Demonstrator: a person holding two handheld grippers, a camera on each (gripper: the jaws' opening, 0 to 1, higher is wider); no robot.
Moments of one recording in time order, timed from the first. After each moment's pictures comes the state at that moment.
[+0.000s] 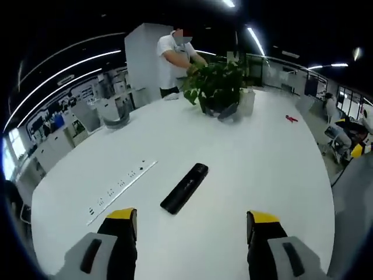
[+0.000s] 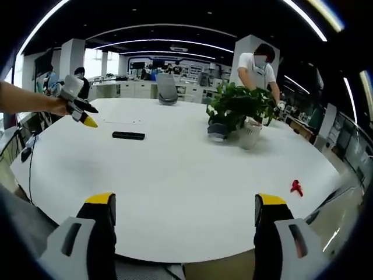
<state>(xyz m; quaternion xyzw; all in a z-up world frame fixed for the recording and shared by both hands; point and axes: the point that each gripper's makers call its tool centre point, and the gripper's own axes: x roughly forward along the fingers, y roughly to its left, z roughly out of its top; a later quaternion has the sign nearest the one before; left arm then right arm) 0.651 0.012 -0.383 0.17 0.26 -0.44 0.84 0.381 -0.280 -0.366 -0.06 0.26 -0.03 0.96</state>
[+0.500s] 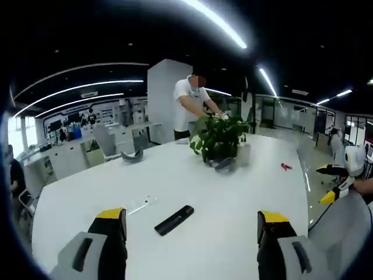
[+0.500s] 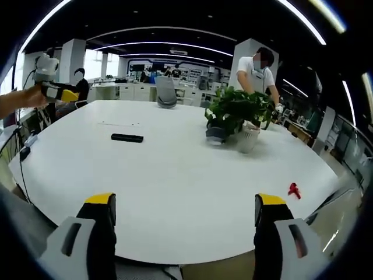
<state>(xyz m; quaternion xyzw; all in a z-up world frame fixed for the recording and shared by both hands) 0.579 0.021 -0.278 0.07 0.15 -0.40 0.90 0.379 -0.281 -0.360 -0.07 0.25 -0.04 0.96</state>
